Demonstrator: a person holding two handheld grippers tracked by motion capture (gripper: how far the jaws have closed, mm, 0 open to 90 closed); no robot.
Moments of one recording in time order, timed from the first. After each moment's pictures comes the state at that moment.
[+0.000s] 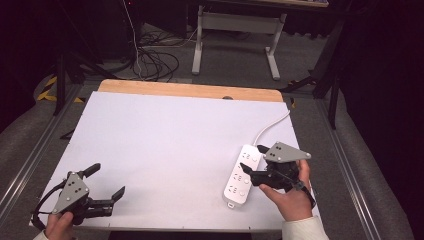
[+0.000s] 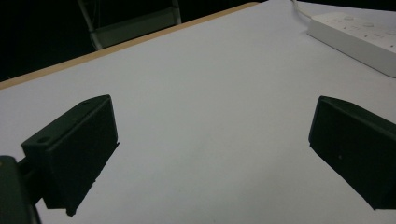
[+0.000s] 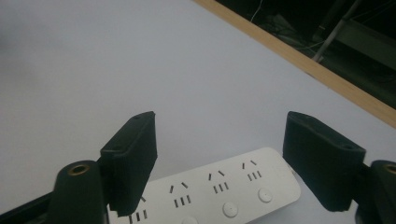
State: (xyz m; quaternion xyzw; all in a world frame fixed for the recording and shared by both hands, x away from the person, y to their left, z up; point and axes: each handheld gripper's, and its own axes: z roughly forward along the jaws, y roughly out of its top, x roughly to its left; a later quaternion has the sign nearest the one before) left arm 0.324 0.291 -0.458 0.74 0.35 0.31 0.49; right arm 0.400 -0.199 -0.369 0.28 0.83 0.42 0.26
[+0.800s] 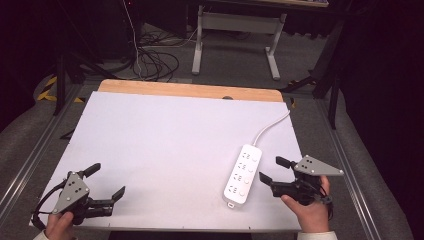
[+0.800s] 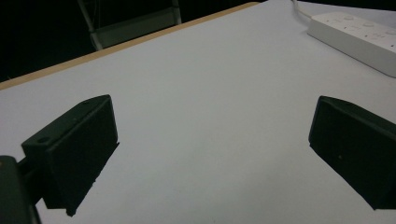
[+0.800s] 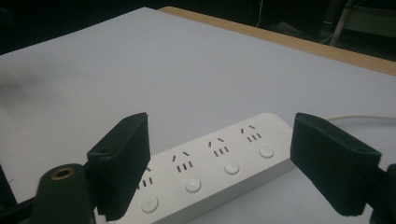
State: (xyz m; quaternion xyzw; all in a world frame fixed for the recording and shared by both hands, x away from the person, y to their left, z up) left arm 0.324 0.291 -0.458 0.74 0.35 0.31 0.49; right arm 0.385 -0.261 -0.405 0.34 0.77 0.50 0.20
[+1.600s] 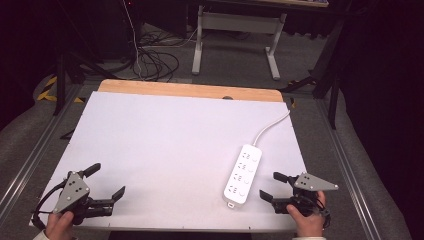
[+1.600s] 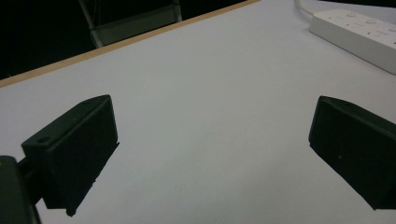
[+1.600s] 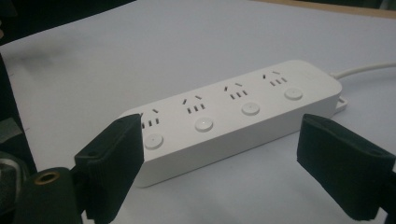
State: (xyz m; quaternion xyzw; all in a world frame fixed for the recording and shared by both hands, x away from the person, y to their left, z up) left arm 0.325 0.292 -0.458 0.74 0.35 0.31 0.48; right arm 0.380 -0.282 -0.468 0.33 0.78 0.52 0.14
